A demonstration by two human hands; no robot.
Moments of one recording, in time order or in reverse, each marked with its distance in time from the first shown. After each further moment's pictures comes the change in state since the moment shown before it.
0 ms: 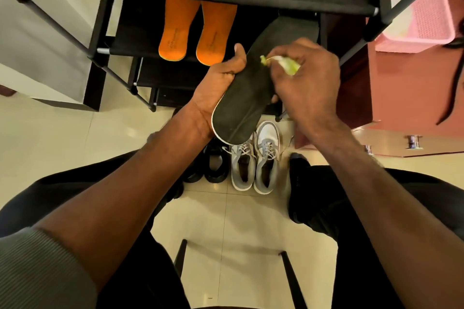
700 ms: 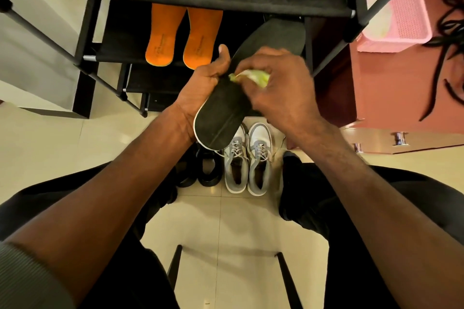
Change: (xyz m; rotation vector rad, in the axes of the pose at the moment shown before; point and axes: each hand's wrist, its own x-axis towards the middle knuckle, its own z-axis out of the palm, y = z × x) left_hand -0.010 0.006 0.015 0.054 0.027 -0.042; right_hand -0.005 -0.012 -0.010 0.025 -0.205 -0.113
